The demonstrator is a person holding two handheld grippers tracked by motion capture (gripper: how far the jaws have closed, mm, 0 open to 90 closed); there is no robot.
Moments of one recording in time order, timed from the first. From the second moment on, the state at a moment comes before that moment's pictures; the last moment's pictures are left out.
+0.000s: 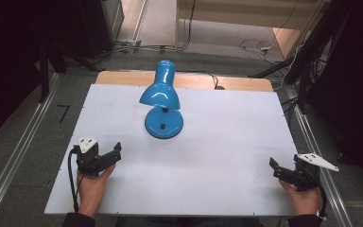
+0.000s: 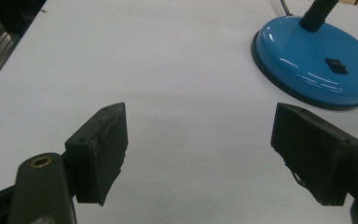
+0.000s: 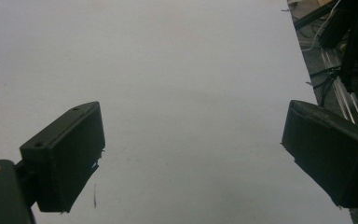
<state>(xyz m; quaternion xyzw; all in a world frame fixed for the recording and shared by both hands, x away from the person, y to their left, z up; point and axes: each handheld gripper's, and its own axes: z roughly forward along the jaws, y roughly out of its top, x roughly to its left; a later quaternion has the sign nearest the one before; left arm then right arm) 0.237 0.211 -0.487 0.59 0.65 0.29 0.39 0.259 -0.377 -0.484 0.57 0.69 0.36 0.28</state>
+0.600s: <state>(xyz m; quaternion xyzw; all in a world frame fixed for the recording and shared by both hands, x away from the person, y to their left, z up) 0.250 0.197 -0.483 0.59 0.64 0.29 0.39 0.261 -0.376 -0.486 0.57 0.69 0.36 0.27</state>
